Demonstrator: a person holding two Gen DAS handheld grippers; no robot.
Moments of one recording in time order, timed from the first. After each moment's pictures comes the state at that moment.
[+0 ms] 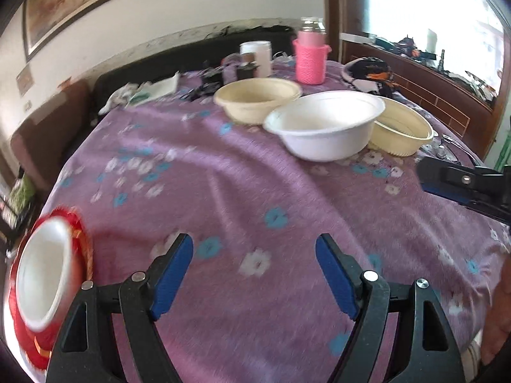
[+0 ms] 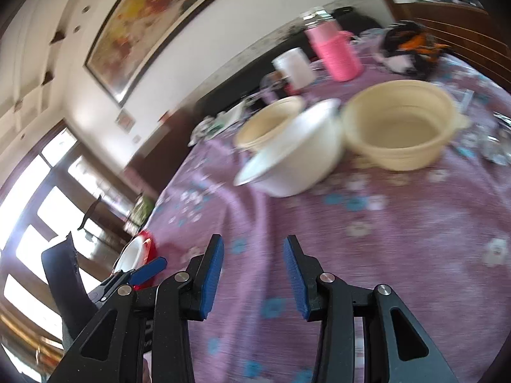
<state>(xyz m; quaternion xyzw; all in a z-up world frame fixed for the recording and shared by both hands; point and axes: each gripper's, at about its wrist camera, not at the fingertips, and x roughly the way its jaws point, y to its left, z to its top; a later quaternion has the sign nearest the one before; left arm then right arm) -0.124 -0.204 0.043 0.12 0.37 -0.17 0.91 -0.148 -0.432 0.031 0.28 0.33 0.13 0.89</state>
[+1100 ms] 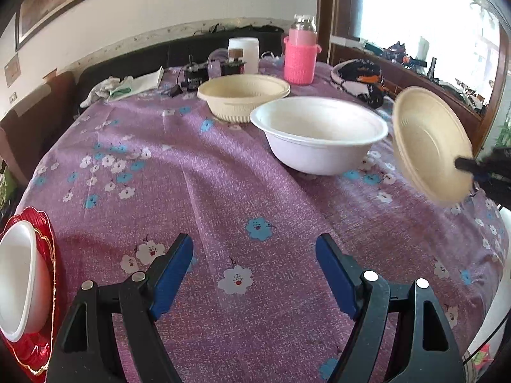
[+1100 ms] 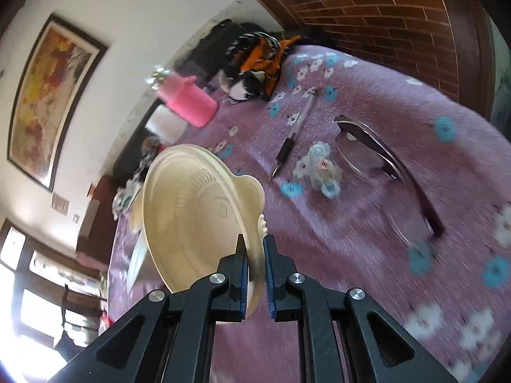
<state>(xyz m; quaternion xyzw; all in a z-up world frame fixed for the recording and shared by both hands) -0.111 -0.201 0.031 0.08 0.38 -0.21 0.90 -0.170 -0.581 0.027 0.40 0.35 -0.05 0.85</state>
